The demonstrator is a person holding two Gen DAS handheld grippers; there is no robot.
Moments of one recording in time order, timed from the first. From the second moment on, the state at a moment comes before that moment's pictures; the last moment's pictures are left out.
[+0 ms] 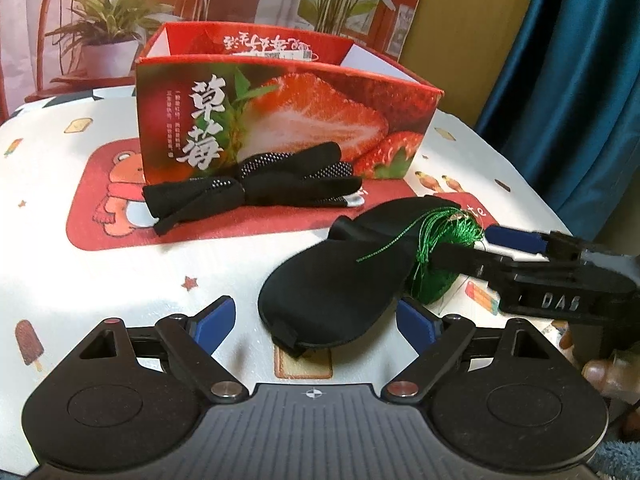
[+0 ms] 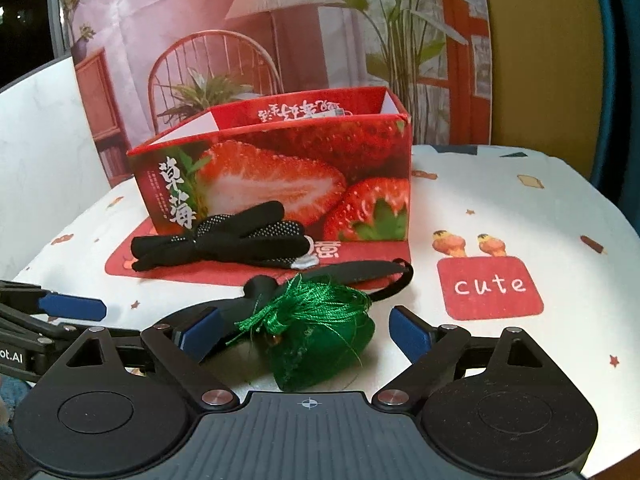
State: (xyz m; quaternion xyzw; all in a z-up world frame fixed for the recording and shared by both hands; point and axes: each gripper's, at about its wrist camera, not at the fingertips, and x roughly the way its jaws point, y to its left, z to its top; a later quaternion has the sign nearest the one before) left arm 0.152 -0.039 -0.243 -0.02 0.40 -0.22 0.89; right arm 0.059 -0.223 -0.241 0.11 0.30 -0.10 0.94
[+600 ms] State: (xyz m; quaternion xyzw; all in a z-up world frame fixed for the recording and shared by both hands) left arm 0.158 -0.049 -0.253 -0.01 0.41 -0.22 0.88; right arm 0.108 -0.293 -0.244 0.14 0.29 -0.13 0.94
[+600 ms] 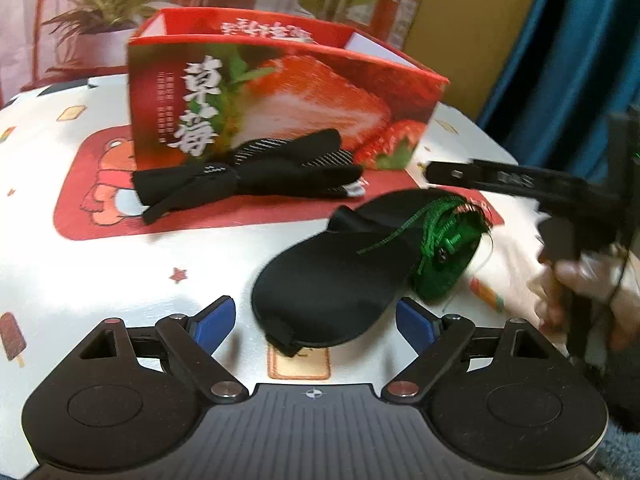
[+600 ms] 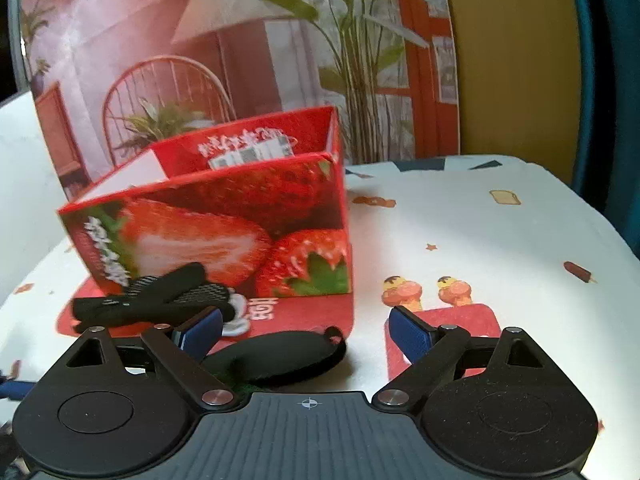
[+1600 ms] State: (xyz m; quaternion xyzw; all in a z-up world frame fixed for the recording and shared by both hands) left arm 0.210 0.019 -0.263 -0.11 0.44 -0.09 0.89; right arm 0.125 -0.244 -0.282 0.11 0.34 -0.08 0.93
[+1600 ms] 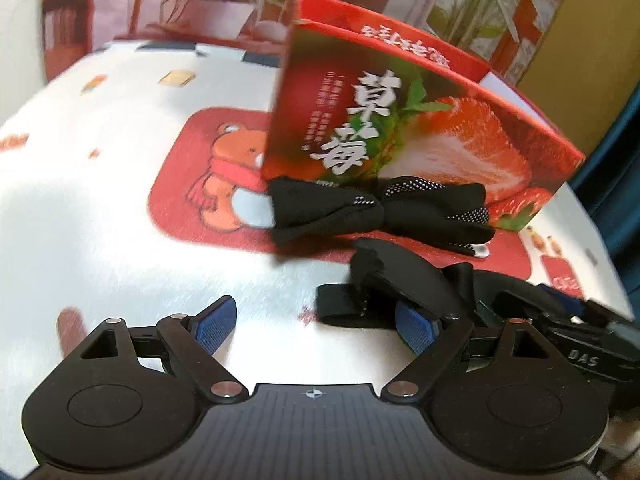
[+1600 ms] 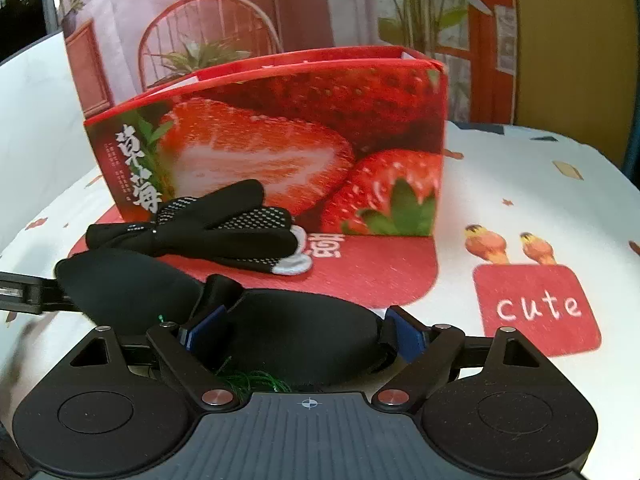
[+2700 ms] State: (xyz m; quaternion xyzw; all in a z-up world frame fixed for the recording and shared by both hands) left arm 0.207 0.035 -0.244 -0.19 0.41 -0.07 0.89; right arm 0.117 -0.246 -0.286 0.11 0.32 -0.09 0.94
